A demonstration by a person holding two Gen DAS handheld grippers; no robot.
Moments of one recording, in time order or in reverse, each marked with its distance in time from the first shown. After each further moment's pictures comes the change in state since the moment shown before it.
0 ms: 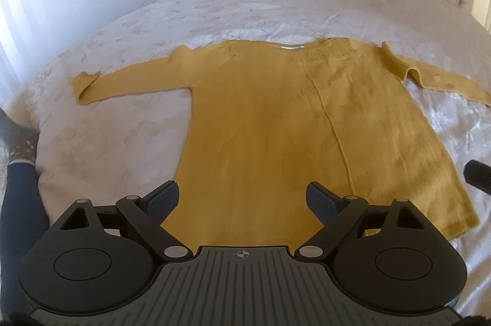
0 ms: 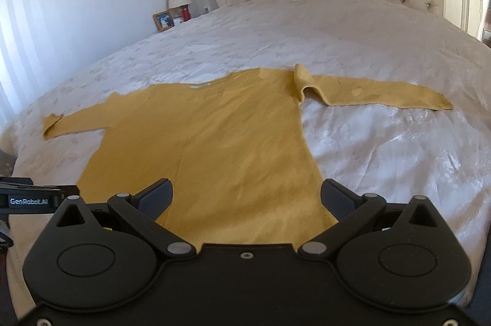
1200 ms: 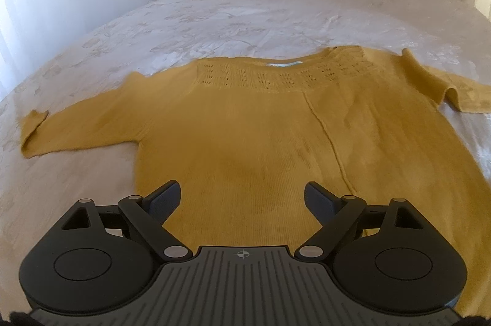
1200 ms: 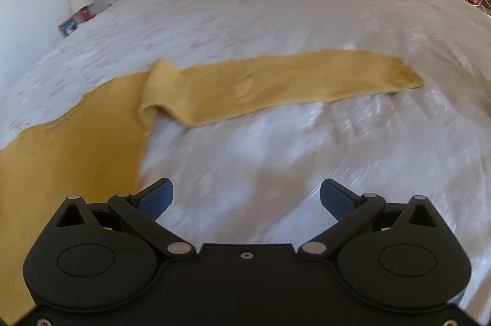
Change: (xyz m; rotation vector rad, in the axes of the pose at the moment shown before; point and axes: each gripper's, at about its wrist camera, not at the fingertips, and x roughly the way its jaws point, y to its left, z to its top) left arm 0.126 -0.026 0.066 0.058 -0.035 -0.016; right arm 0.153 -0.166 0.057 0.232 0.116 -0.195
